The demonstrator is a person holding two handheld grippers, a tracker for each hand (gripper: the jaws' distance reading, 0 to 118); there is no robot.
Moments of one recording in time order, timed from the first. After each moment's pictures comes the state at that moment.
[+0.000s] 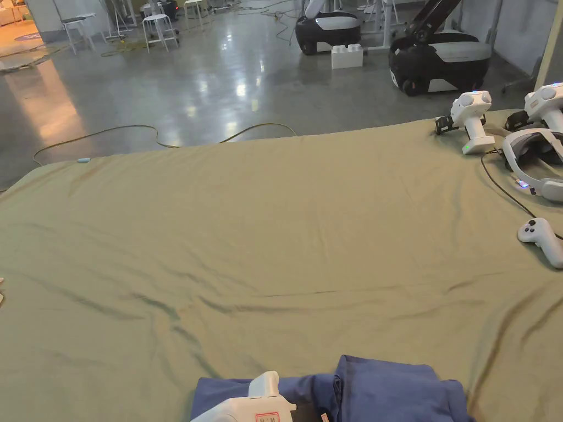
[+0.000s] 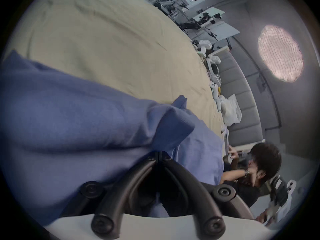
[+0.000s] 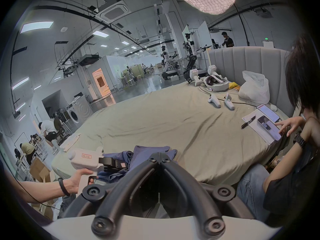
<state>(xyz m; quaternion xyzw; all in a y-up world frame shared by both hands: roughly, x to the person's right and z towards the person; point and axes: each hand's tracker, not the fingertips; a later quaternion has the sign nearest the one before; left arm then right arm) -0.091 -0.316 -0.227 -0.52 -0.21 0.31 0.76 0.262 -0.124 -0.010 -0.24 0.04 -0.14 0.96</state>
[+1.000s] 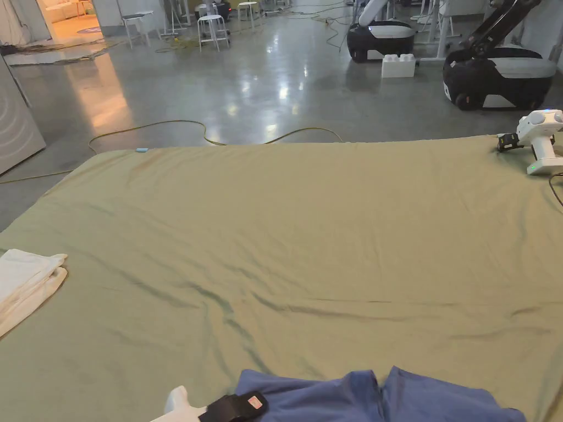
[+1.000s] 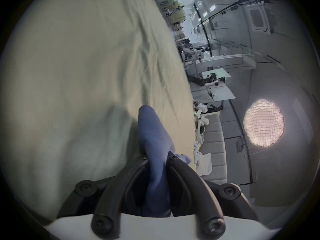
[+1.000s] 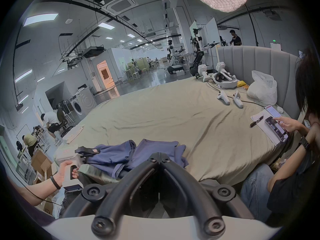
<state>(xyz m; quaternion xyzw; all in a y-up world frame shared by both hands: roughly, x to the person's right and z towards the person) -0.279 -0.304 -0.176 -0.36 -0.13 0.53 0.75 0.229 -0.118 -0.019 -0.26 0.06 -0.12 0.95</state>
